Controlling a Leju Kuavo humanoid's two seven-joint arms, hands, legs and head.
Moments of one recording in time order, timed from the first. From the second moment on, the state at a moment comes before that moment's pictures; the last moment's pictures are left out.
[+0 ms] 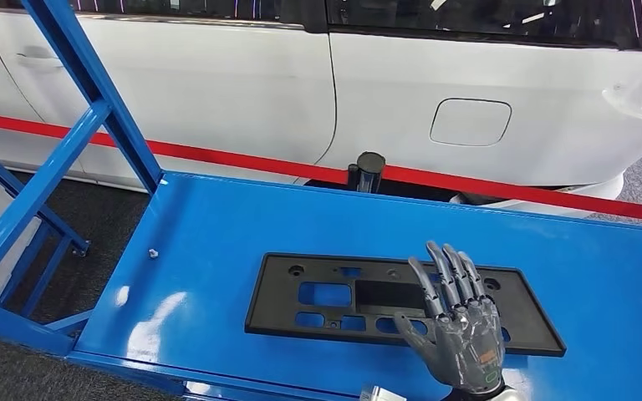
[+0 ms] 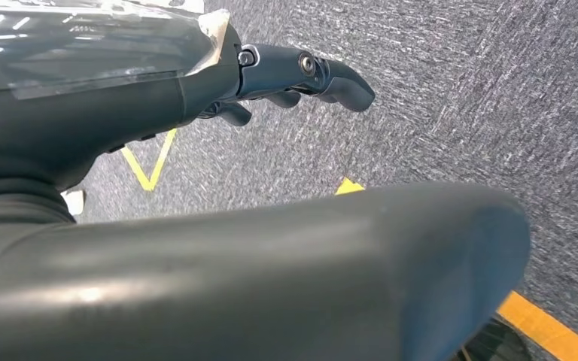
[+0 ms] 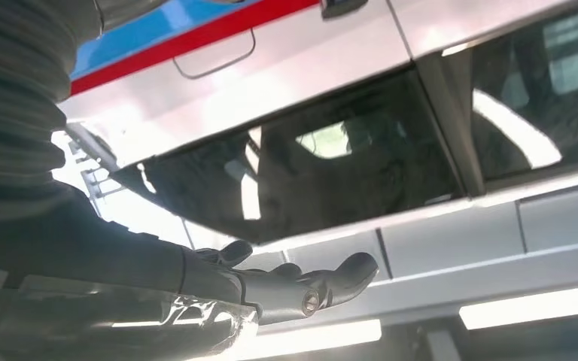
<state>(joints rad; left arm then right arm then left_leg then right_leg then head) -0.09 -0.25 1.38 -0.21 -0.96 0.41 -0.14 0.21 -0.22 0.36 -1.91 1.39 -0.60 0.02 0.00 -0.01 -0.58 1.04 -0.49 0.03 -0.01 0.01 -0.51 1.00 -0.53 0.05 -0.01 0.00</state>
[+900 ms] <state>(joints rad) -0.08 -0.23 1.38 -0.21 -0.96 0.28 -0.17 0.26 -0.08 0.21 -2.07 1.57 -0.67 0.04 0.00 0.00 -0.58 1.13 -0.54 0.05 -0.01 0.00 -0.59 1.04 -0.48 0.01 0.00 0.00</state>
